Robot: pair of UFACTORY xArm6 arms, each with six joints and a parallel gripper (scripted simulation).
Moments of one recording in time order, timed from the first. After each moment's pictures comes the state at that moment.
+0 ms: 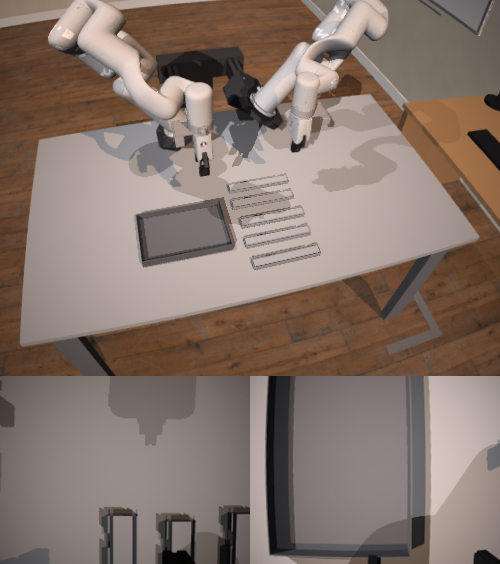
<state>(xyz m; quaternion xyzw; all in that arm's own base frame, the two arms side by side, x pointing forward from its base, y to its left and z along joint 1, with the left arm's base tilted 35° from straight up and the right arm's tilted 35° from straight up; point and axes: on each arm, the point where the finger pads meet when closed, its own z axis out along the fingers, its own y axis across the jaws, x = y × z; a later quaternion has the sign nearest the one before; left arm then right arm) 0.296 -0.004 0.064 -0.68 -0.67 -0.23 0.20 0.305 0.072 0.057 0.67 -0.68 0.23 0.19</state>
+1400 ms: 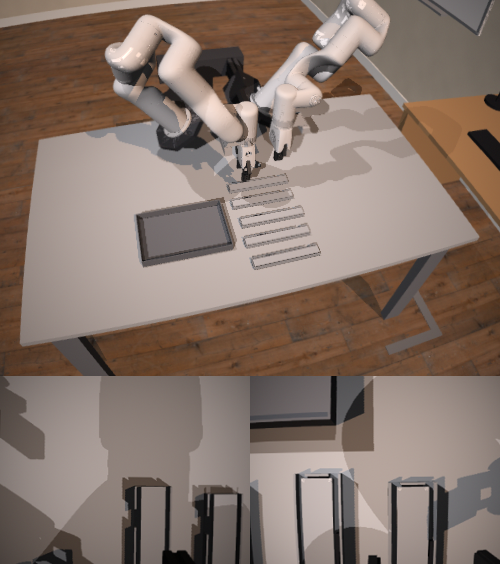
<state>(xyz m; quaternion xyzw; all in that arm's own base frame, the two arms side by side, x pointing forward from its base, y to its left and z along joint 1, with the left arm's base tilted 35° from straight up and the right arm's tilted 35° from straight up) 0.265 -0.004 -0.017 -0.68 -0.67 -0.24 0.19 0.235 0.118 -0.162 0.67 -0.68 0.24 0.19</state>
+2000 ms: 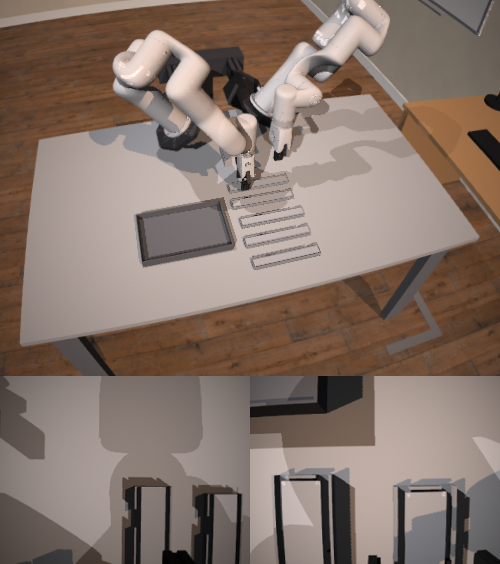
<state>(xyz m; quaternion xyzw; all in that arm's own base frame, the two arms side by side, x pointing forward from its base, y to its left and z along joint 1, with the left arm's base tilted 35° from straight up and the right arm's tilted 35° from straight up) 0.265 -0.004 -0.017 -0.68 -0.67 -0.24 0.19 0.239 0.090 -0.202 0.67 -0.68 0.24 0.19</state>
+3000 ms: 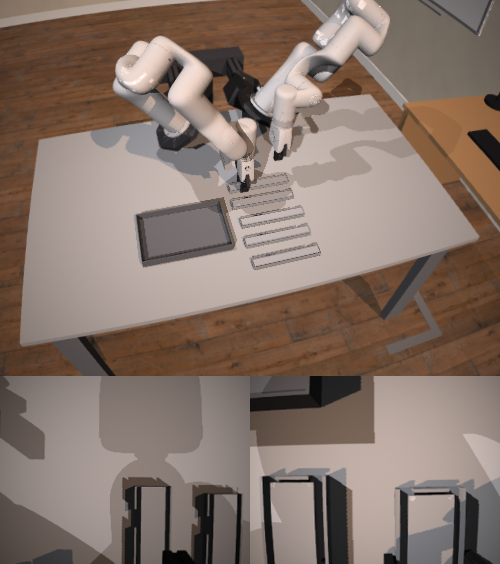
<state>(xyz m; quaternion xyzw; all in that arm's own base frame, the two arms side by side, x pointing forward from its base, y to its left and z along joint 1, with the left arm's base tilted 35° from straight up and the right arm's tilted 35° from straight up) 0.265 -0.004 -0.017 -0.68 -0.67 -0.24 0.19 0.240 0.080 -0.216 0.67 -0.68 0.24 0.19</state>
